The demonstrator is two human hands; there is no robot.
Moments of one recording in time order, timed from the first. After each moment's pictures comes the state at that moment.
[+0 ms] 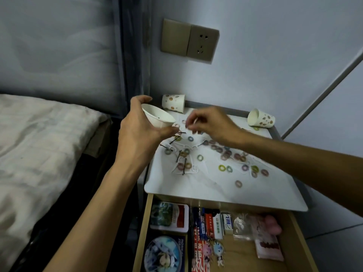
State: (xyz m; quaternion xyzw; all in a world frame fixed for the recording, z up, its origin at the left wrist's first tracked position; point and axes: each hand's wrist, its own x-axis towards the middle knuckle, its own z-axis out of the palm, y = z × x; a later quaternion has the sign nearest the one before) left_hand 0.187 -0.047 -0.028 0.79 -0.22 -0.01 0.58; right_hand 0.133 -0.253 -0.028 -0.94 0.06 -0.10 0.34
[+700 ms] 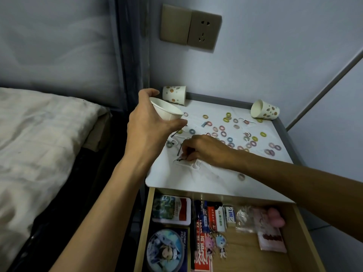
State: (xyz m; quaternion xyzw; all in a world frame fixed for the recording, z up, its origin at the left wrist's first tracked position) left_hand 0.182 -0.061 -0.032 0.79 -0.23 -0.03 0.57; right_hand 0.116 -0.251 -0.103 -0.99 -0.04 0.04 0.16
